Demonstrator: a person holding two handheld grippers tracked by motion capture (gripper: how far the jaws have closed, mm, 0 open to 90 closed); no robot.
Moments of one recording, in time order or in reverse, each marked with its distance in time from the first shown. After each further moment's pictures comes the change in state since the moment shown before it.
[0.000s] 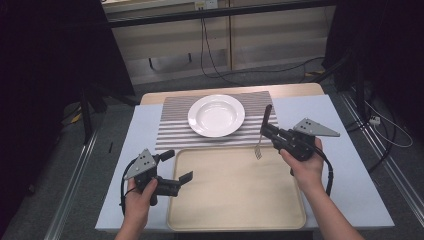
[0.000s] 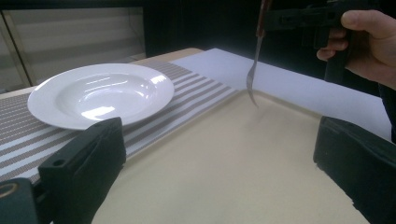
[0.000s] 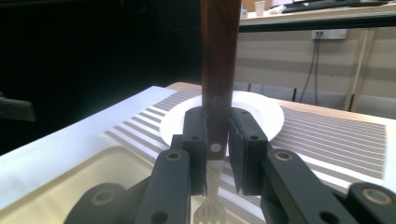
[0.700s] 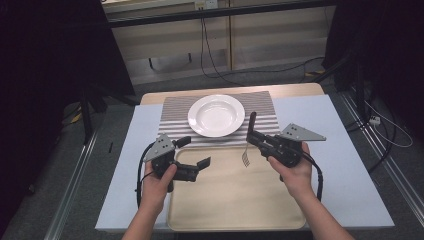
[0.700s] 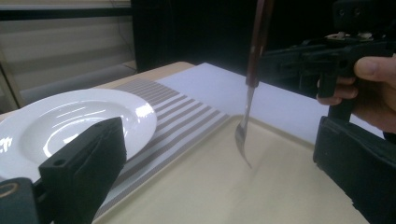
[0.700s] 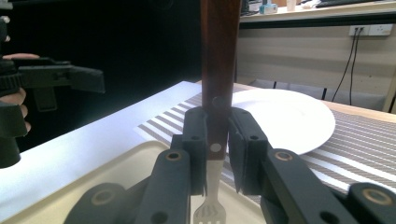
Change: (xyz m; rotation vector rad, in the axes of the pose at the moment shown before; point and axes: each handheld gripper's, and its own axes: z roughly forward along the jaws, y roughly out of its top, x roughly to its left) left arm -0.012 0.035 0.043 -0.013 -0.037 0.000; right arm 0.031 -0.004 0.012 0.019 0.099 -0.006
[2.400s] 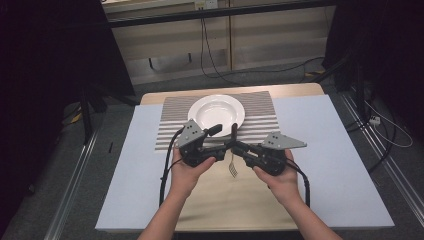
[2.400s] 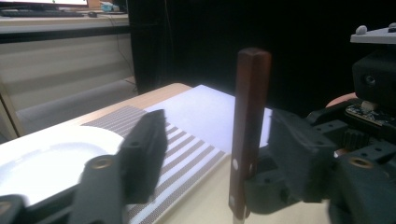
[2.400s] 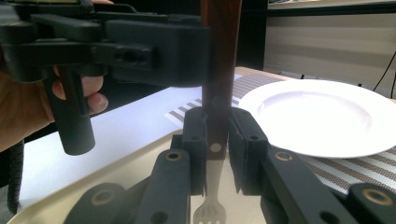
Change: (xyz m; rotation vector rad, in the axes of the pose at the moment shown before) left arm -0.023 0.026 0.061 -0.046 0.027 0.030; right arm 0.031 -0.011 0.019 0.046 0.093 -0.028
